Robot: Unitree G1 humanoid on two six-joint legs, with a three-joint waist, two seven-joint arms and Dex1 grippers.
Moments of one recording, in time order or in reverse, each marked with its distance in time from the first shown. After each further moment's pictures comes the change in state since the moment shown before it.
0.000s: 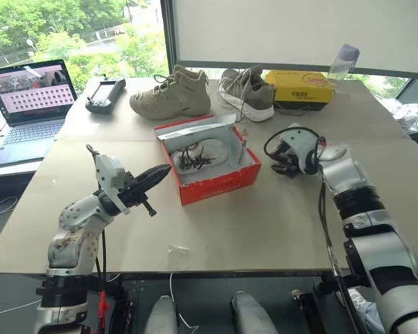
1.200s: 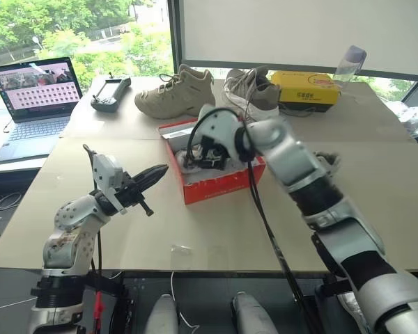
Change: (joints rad) left arm 0.010 0.028 0.006 -0.009 0.000 0.016 0.015; right arm -0.171 0.220 0.366 -0.171 -0.043 -0.242 0.005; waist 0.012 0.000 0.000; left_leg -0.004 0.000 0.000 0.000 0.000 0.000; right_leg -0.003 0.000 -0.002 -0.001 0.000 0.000
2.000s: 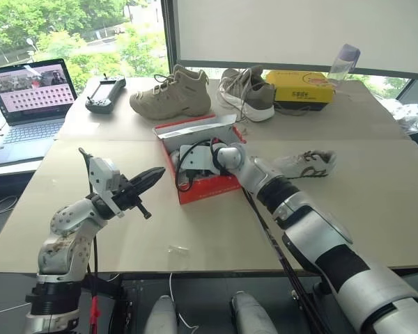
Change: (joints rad) left arm 0.038 0.013 0.013 -0.039 -0.007 0.022 0.028; right arm -0.085 0.187 0.044 0.504 -0.254 -0.367 -0.208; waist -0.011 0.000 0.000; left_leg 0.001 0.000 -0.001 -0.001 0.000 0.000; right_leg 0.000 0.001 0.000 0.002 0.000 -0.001
